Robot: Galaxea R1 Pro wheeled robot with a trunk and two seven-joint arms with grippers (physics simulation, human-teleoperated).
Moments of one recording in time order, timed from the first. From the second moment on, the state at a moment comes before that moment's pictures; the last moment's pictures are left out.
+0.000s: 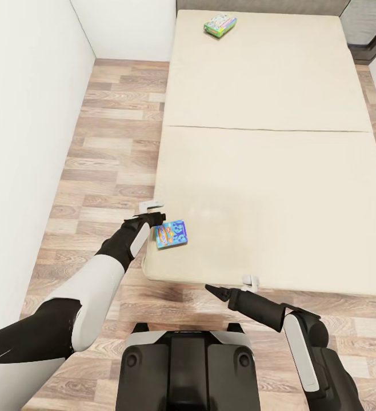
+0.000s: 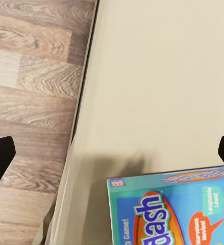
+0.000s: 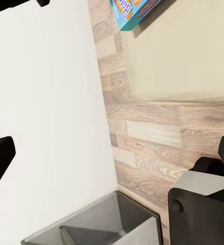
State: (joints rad) left arm -1.19 -0.17 0.01 -0.50 0.12 0.33 0.18; right arm -0.32 0.06 -0.11 -1.54 -0.36 0.89 0.68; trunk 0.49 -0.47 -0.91
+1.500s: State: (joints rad) left arm -1.19 -0.17 0.00 -0.47 0.12 0.28 0.18; right arm -0.32 0.06 -0.10 -1.54 -0.36 0.89 0.68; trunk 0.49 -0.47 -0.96
